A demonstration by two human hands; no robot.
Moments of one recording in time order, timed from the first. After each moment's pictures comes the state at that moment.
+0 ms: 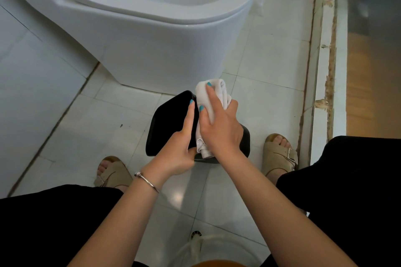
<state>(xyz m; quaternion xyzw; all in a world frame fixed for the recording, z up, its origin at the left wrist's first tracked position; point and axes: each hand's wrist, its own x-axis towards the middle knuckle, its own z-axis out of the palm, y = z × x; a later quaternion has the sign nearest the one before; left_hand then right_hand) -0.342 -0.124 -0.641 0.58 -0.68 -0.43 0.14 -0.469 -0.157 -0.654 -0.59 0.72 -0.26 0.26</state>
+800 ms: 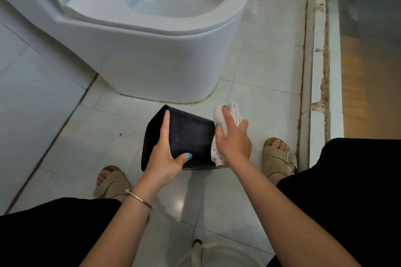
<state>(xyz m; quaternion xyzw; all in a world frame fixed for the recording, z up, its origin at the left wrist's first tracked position) -0.330 -0.112 -0.650 0.65 -0.57 -0.42 0.26 -0.507 -0.155 -0.704 -0.53 0.78 -0.17 0.29</state>
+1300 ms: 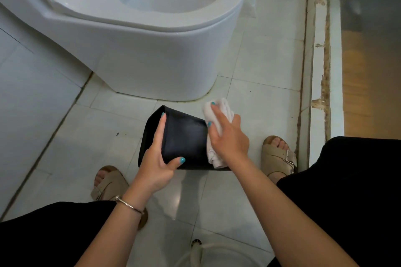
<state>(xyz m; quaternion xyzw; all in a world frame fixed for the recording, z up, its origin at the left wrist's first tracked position) -0.318 -0.110 -0.660 0.63 -0.59 -0.43 0.26 -0.509 -0.158 -0.700 -0.59 0.73 -0.18 0.28</state>
